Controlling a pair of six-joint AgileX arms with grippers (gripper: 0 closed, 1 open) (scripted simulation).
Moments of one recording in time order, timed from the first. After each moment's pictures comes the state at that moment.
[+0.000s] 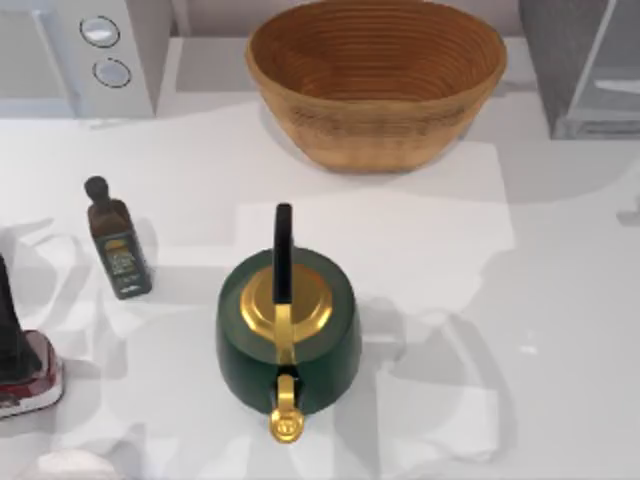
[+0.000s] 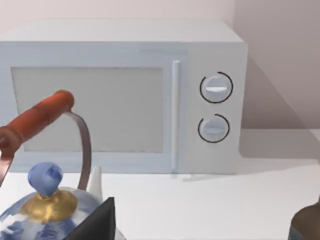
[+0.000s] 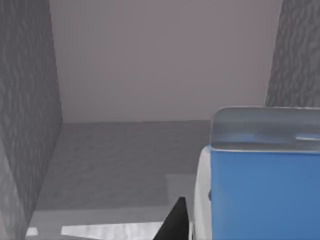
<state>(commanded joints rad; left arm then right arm) 0.00 0.00 0.00 0.00 0.00 0.00 -0.28 1.29 0.50 0.73 -0.17 -0.02</state>
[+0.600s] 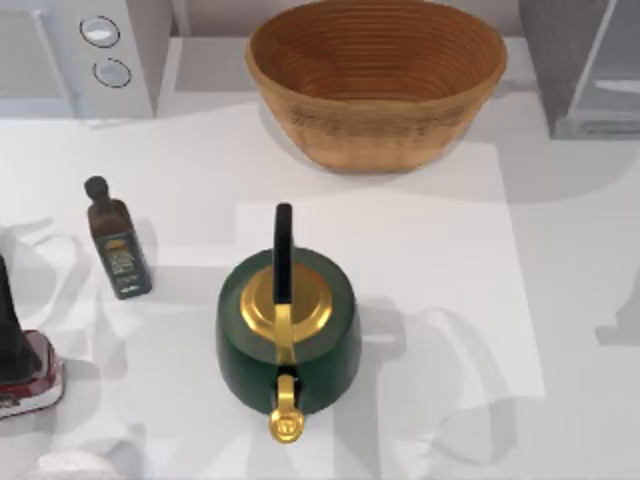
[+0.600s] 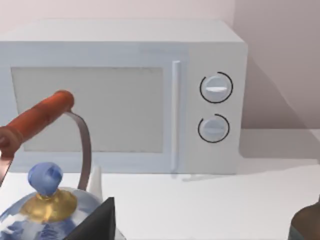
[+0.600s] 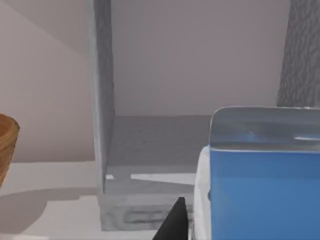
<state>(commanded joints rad) 0.00 0.00 0.00 0.00 0.00 0.00 -0.09 0.25 0.11 0.17 -0.02 -0.01</state>
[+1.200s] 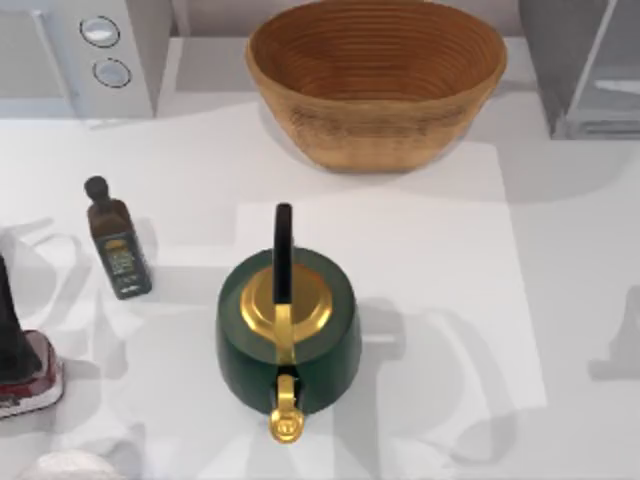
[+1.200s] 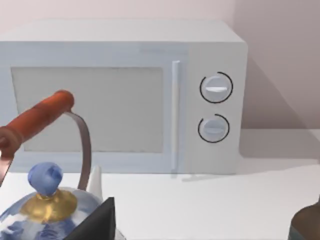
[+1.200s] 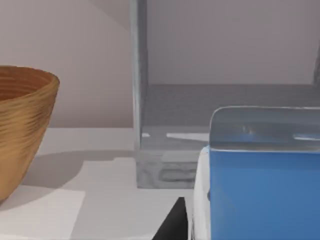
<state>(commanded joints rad) 0.00 0.00 0.00 0.00 0.00 0.00 0.00 0.00 0.00 0.00 0.00 0.00</state>
